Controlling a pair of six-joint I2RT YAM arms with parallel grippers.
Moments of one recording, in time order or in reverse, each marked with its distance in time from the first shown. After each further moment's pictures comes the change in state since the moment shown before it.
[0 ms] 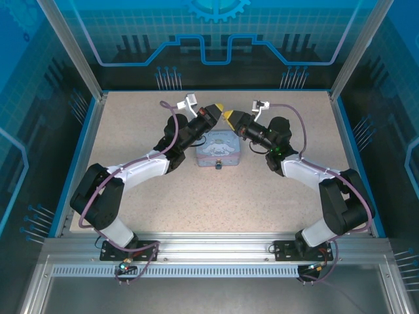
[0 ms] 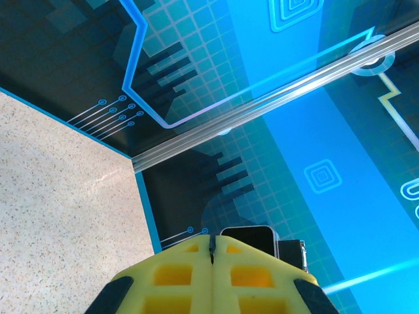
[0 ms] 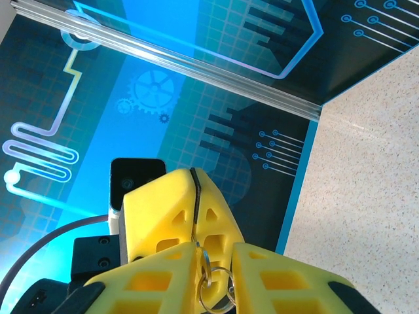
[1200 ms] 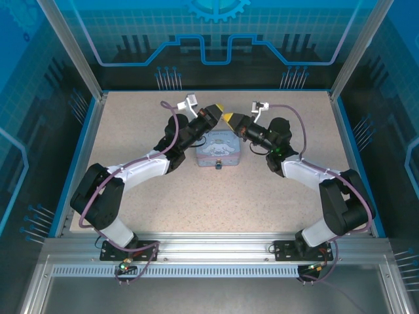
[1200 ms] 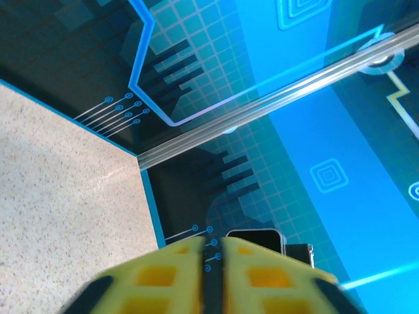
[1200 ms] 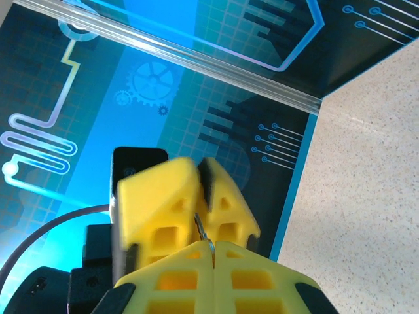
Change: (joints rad) left arm 0.005 -0.001 0.000 -0.029 -0.003 -0.002; right arm -0.002 -0.010 -0.022 -0.006 -0.022 -0.010
